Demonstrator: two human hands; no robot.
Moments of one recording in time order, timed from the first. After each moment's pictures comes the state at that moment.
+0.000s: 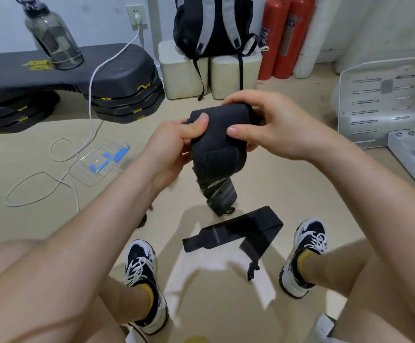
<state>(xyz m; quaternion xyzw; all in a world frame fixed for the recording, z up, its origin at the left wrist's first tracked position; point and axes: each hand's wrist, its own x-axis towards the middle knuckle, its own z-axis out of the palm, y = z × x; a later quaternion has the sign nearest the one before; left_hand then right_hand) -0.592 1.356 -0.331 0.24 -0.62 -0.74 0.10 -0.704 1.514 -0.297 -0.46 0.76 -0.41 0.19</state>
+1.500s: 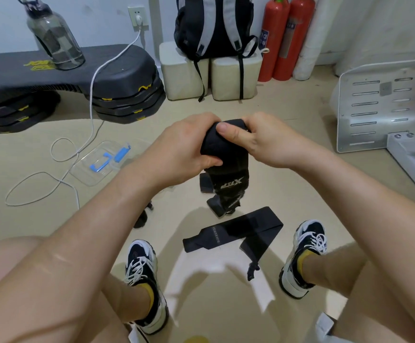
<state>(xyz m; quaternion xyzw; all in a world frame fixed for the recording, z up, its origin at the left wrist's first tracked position) -0.584 1.351 -0.327 0.04 -0.96 -0.23 0.13 -0.697 1.500 -0.314 -0.45 0.82 -0.30 0.16</state>
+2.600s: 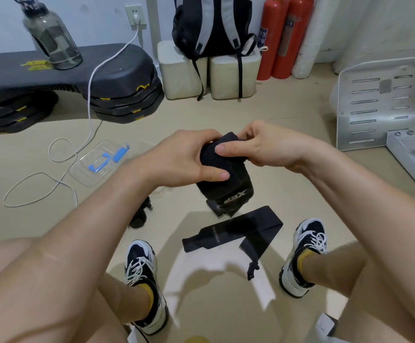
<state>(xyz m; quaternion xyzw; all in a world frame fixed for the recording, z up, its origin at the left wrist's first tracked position) -0.583 1.353 -0.325 0.05 -0.94 -0.33 -0.01 -0.702 1.509 -0.317 -0.37 0.78 -0.35 0.35</state>
